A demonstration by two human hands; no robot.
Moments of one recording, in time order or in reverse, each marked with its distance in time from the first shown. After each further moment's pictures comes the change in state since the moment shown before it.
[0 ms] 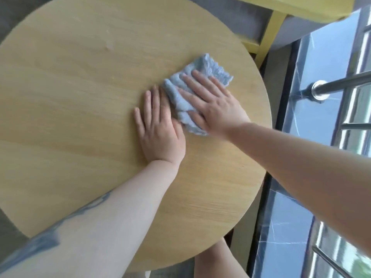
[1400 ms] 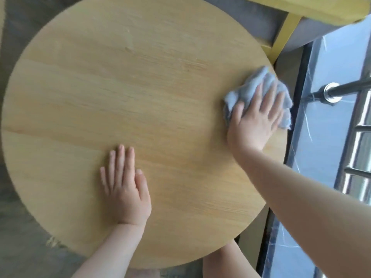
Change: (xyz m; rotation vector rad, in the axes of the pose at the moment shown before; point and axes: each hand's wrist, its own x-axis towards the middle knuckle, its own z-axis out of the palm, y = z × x) left_hand -0.092 -0.117 -0.041 -0.061 0.029 -0.073; right_hand -0.020 -0.034 -0.002 0.197 0.144 1.046
